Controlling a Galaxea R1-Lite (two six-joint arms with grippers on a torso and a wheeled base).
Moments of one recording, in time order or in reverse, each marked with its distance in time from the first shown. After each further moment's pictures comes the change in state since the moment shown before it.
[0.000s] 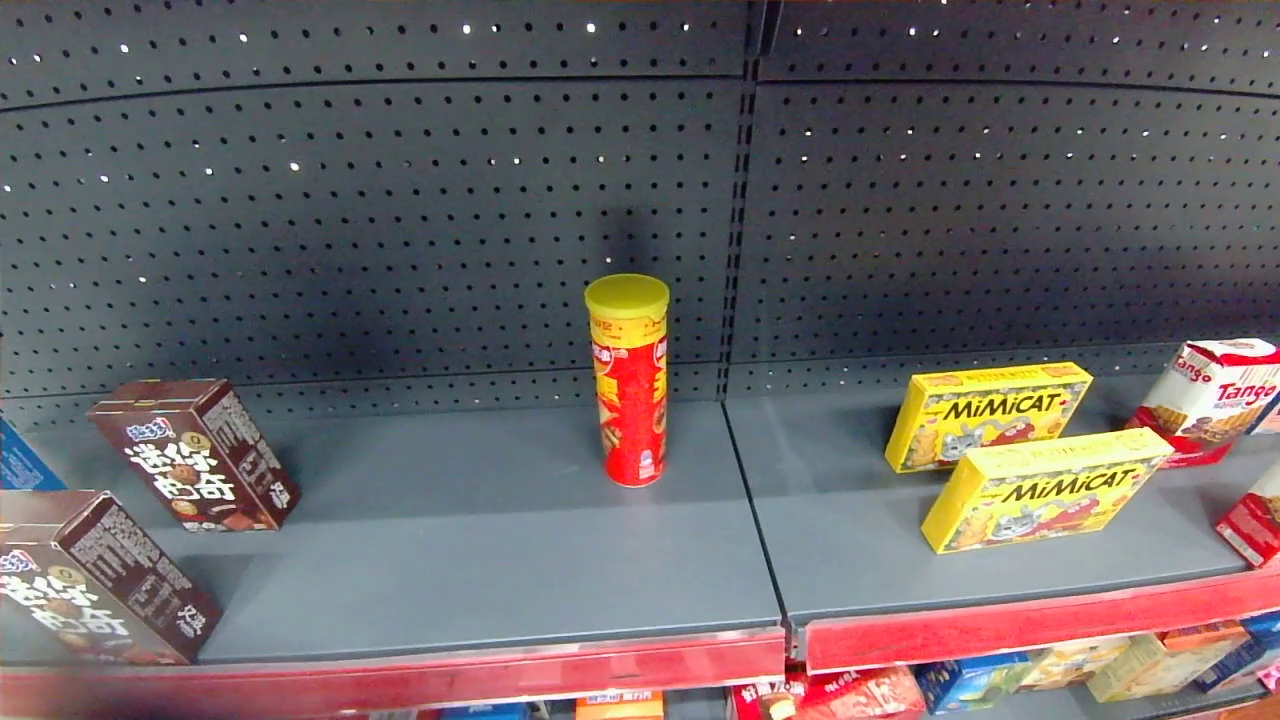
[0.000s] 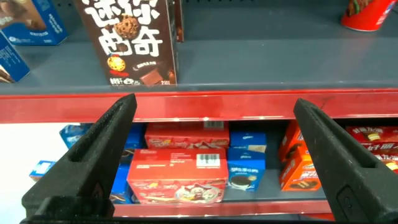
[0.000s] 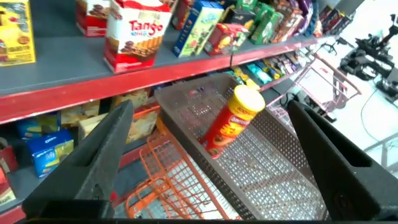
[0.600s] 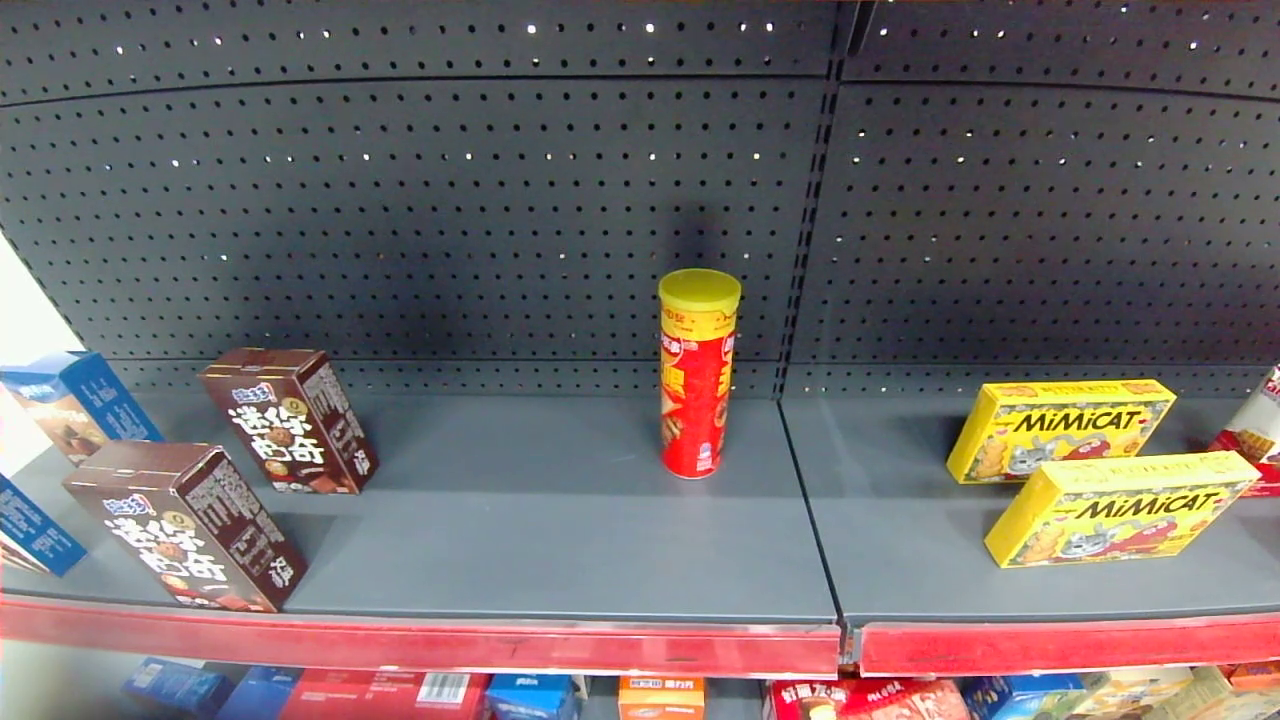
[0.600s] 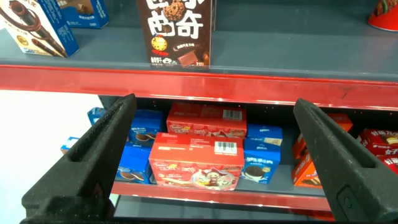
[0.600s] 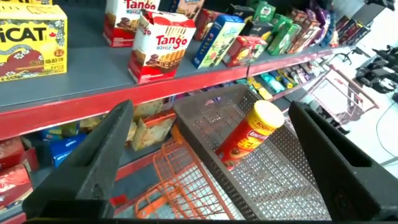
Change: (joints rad) left arm 0.000 0.000 0.000 0.000 -0.001 -0.011; right arm -0.016 0.028 -0.026 0.003 -0.020 0.002
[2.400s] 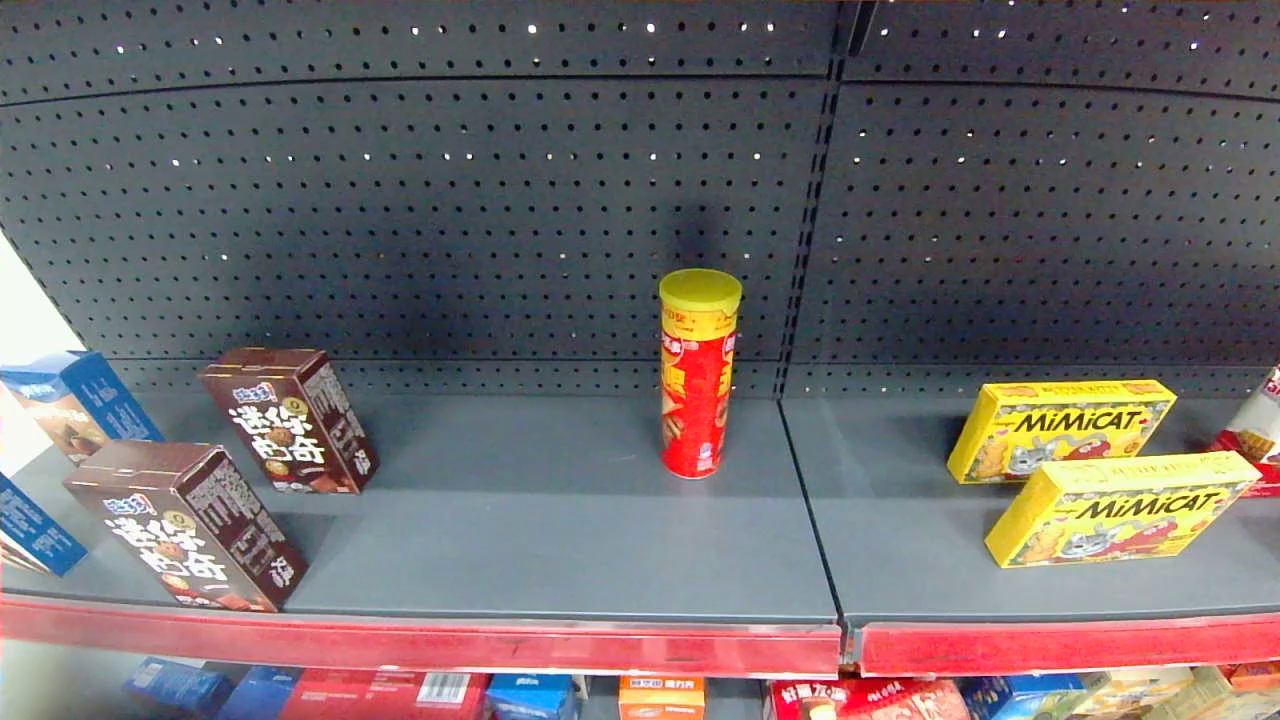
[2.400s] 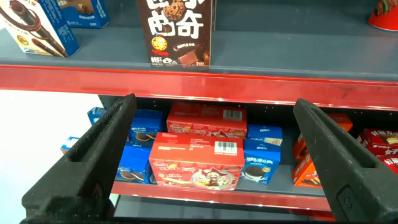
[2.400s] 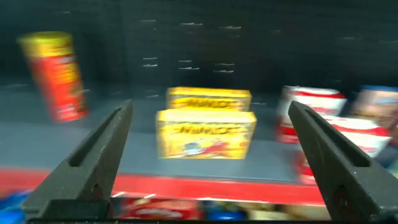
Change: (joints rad) left arm 0.000 0.000 0.000 0.000 0.000 -0.001; right arm 0.287 0.047 0.057 -0.323 0.454 0.299
